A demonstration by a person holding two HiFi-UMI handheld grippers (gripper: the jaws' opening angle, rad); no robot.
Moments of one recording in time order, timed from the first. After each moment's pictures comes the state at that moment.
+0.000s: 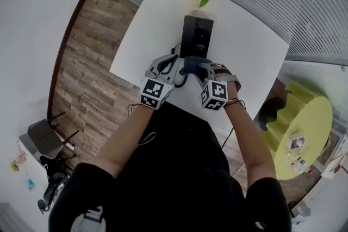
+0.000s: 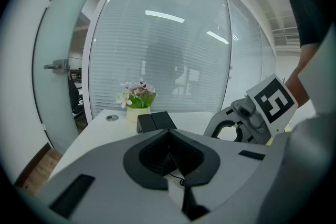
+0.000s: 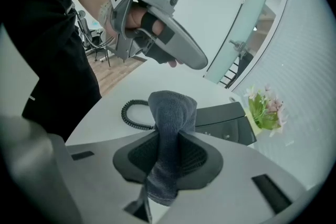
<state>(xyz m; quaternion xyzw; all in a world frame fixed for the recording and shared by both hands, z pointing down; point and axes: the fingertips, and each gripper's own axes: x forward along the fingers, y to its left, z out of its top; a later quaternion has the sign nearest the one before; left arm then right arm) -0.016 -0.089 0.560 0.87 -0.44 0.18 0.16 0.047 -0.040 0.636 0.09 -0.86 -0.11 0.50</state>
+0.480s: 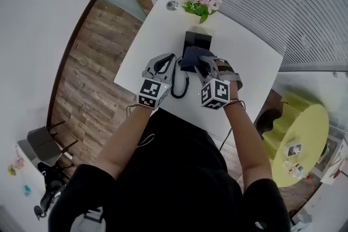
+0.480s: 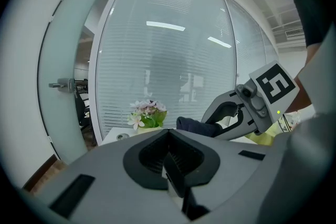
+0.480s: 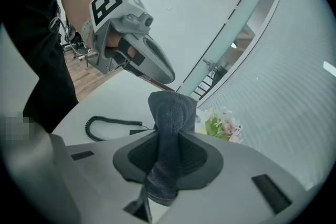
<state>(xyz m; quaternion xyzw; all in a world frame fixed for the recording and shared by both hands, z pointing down) -0.042 -0.128 0.503 0.86 -0.47 0.15 0.11 0.031 -0.115 0.539 0.20 -0.85 -0.18 0.45</state>
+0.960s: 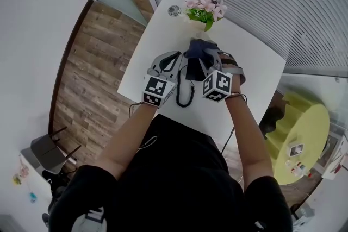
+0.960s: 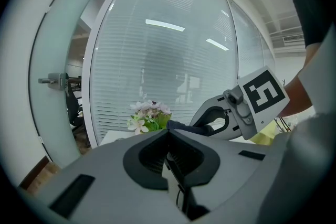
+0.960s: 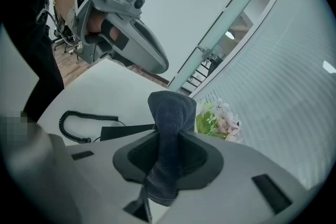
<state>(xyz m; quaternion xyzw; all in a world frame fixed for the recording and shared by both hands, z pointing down) -0.048 -0.185 0.511 0.88 -0.44 0.14 0.12 0.019 -0.192 0.562 0.23 -0.82 -0.17 0.49</state>
